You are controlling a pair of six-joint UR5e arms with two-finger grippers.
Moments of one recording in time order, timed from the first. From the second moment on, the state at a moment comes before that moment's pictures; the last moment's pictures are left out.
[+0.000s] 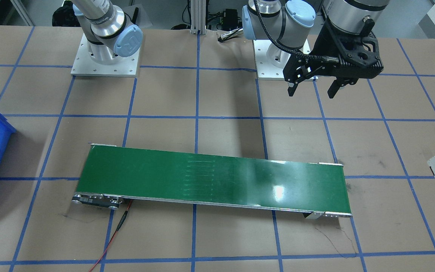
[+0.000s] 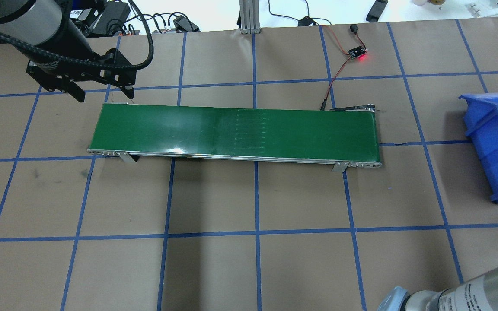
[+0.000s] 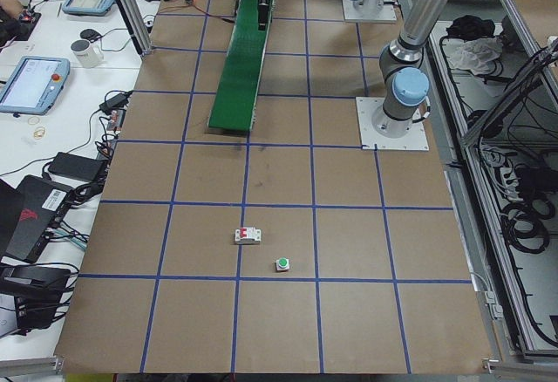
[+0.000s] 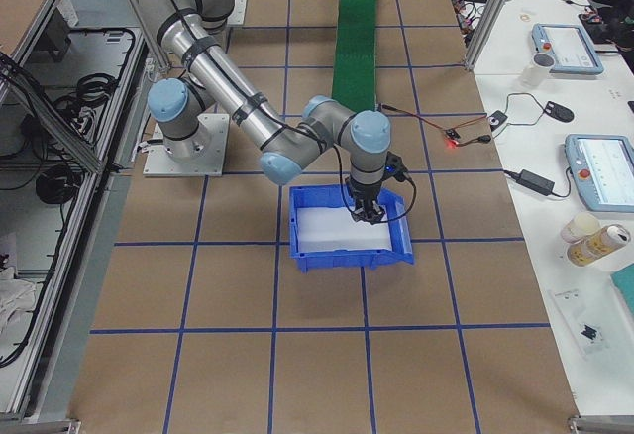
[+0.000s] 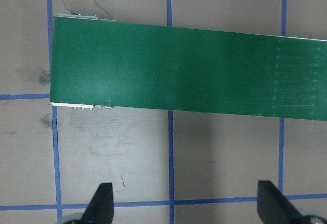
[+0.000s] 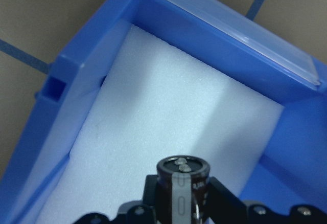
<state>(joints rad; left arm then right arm) -1.53 -1.51 -1.57 -1.54 1.53 0.04 0.83 -1.22 1.69 -2.16 -1.60 -1.26</state>
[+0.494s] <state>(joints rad) -1.53 -1.51 -1.57 -1.54 1.53 0.04 0.82 -1.16 1.73 -2.24 -1.55 -1.27</state>
